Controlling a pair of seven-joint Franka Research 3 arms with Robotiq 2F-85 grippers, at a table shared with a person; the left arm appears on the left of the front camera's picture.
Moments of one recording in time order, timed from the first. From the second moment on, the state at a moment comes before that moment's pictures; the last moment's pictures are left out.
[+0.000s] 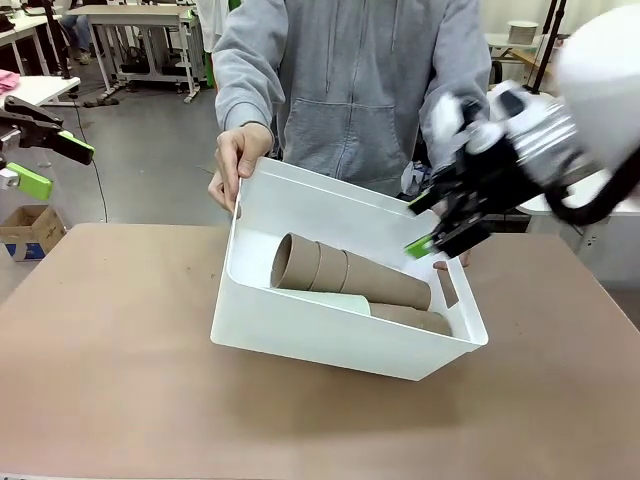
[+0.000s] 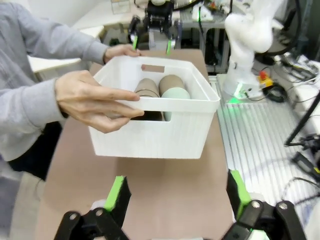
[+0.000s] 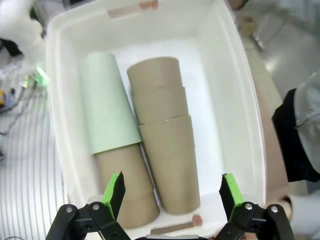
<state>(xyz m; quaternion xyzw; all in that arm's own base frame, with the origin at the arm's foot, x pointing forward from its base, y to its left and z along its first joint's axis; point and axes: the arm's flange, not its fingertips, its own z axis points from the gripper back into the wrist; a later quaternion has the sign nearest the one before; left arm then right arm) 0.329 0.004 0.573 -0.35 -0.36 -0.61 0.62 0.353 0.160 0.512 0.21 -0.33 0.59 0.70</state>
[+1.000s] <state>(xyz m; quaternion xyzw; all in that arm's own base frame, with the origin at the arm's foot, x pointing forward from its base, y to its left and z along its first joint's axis) 0.329 0.004 0.572 -0.35 -0.36 -0.61 0.62 0.350 -0.071 0.534 0.32 -0.40 0.53 0.68</state>
